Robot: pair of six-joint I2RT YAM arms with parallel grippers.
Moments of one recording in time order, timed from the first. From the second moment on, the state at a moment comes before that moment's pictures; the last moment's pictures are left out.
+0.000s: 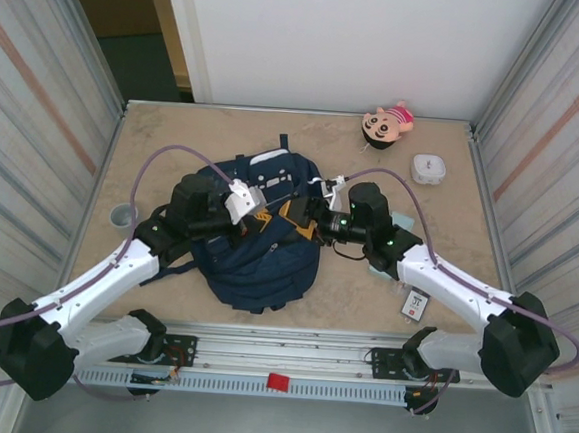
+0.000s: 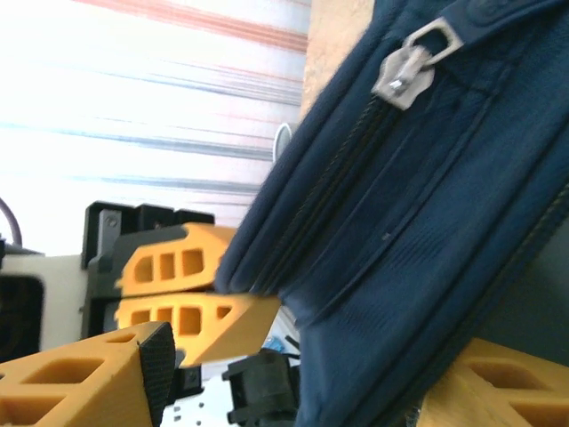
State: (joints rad) left arm -0.56 1.05 0.76 -0.16 0.49 0.29; right arm 0.69 1.26 0.79 0.12 -0.51 1.18
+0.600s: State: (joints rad) left arm -0.57 1.01 0.76 -0.20 0.45 0.23; right arm 0.73 1.40 0.85 0.22 -0.44 1.30
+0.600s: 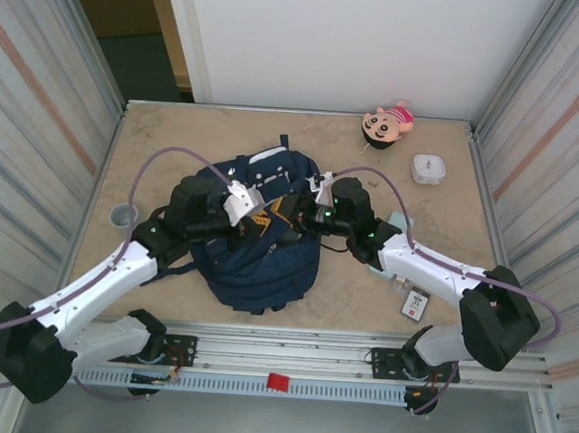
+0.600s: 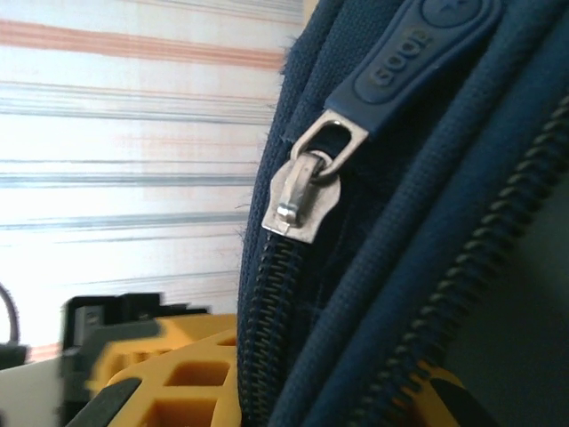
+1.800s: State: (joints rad) left arm -1.19 0.99 0.77 -0.50 -0.34 -0.93; right arm 0.77 1.41 0.89 0.09 -0.39 1.24
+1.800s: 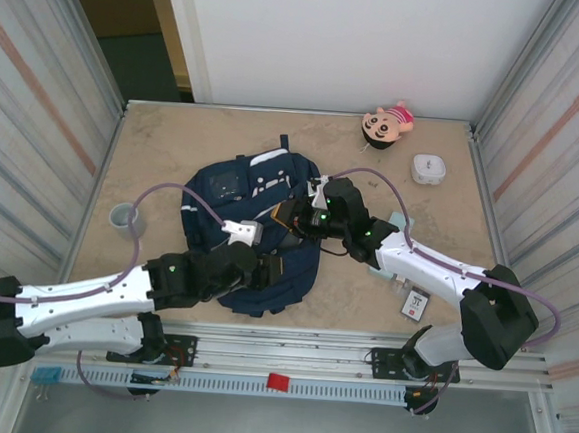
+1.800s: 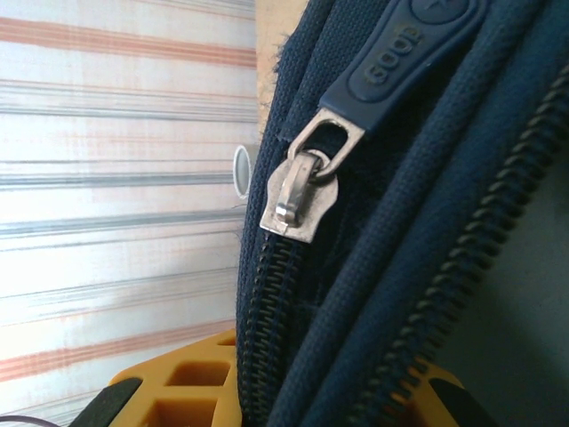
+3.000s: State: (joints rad) left arm -1.17 0.97 0.75 -0.61 -0.38 -1.05; right arm 0.73 1.42 0.94 0.02 -0.44 1.19
